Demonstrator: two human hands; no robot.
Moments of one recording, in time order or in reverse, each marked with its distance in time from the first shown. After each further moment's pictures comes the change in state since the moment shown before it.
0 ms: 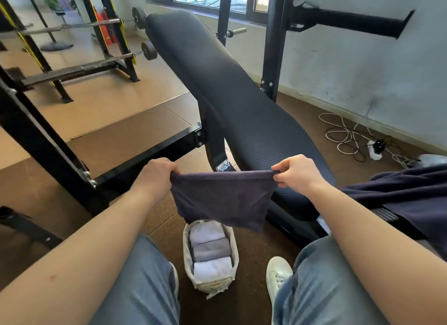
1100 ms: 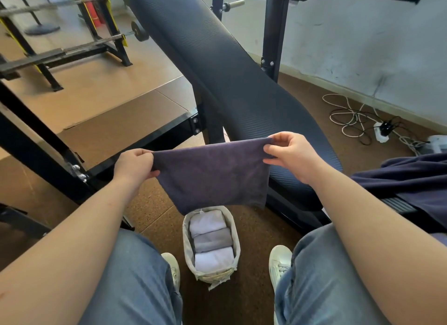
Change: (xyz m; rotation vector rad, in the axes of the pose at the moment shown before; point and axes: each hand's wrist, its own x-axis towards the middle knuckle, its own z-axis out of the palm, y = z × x) left_hand 0.025 -0.023 0.012 -0.708 0.066 -0.636; right_hand 0.017 -0.017 0.017 0.700 -0.099 -0.011
